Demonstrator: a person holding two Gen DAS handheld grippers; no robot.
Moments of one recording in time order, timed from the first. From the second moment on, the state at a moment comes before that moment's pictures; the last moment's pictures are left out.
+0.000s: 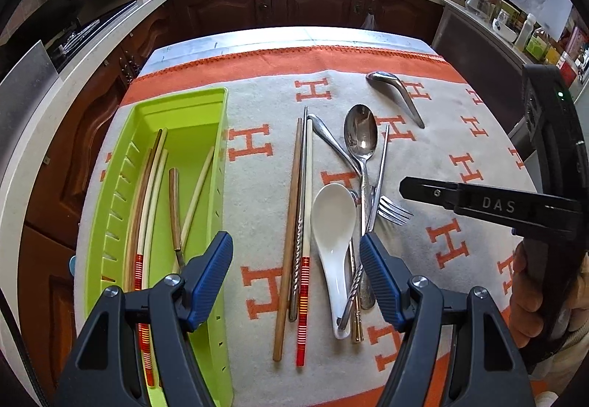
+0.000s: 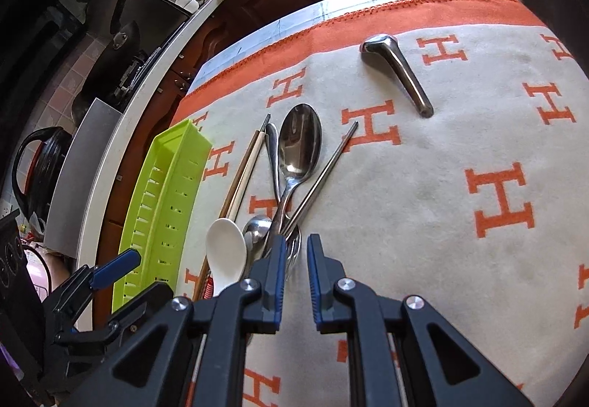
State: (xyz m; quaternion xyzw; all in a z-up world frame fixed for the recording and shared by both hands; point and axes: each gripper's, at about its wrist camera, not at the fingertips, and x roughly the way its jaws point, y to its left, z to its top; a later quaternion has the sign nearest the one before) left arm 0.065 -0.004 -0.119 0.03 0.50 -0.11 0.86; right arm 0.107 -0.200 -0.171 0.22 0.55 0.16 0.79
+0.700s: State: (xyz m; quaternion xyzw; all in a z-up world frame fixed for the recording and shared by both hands) left arm 0.084 0.016 -0.125 0.00 0.51 -0.11 0.85; right arm 0.125 -0.167 -0.182 0.17 0.57 0.11 0.79
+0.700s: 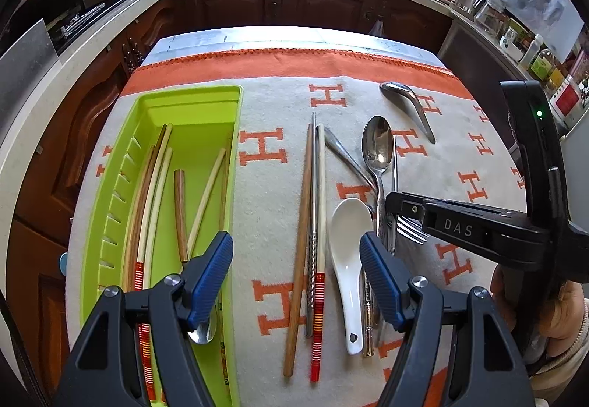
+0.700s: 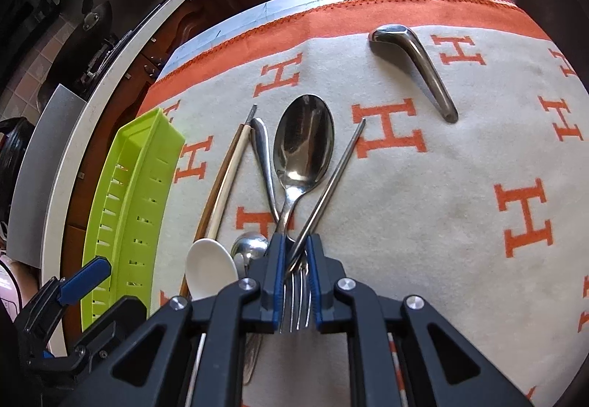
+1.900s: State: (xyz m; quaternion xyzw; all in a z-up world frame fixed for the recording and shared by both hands) left arm 0.130 -0.014 -0.167 0.04 0.55 -0.15 0.82; right arm 0.106 -0.231 -0.176 0.23 0.54 0.07 0.81
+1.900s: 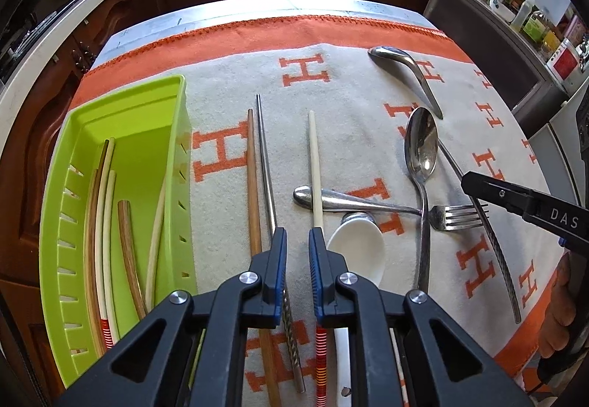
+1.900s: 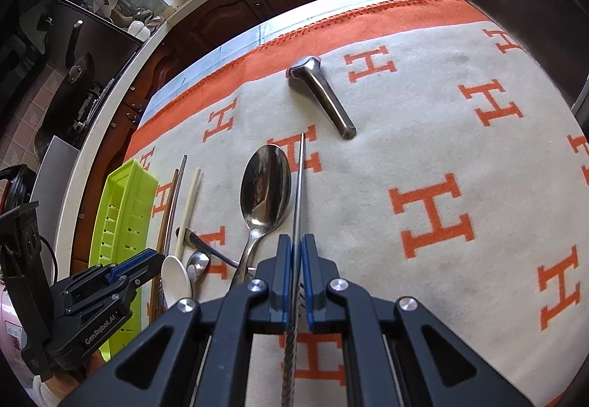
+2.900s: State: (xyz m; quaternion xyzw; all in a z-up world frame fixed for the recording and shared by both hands) left arm 0.117 -0.035 -0.175 0.06 0.54 -0.15 0.83; right arm 0.097 -0.225 -0.179 0.22 0.54 0.08 0.81
